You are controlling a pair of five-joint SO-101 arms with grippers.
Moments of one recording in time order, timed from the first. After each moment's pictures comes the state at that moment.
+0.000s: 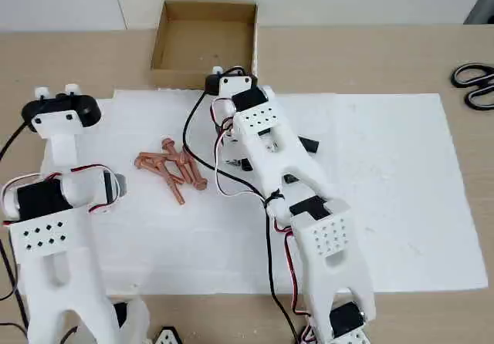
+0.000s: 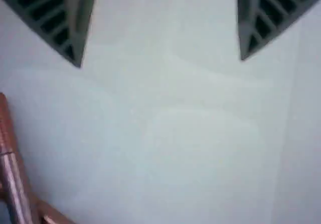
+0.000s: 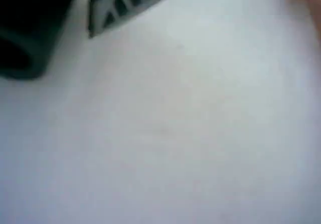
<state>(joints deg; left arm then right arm) -19.9 -37.7 33.4 83.5 -1.5 -27.7 42.6 -32.6 83.0 -12.1</state>
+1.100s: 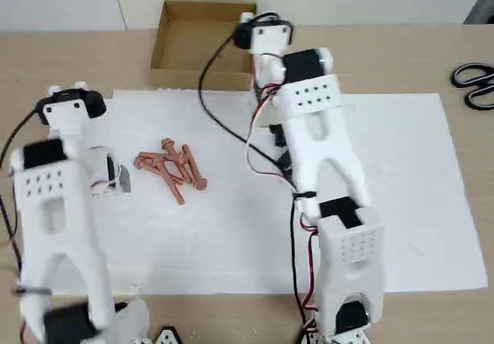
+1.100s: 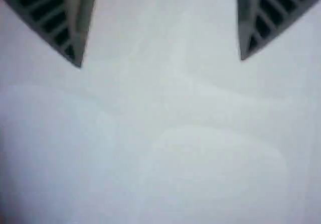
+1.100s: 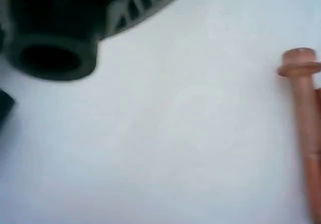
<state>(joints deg) -19.1 -15.0 22.2 87.6 1.4 -18.7 30.9 -47.4 98.7 -1.1</state>
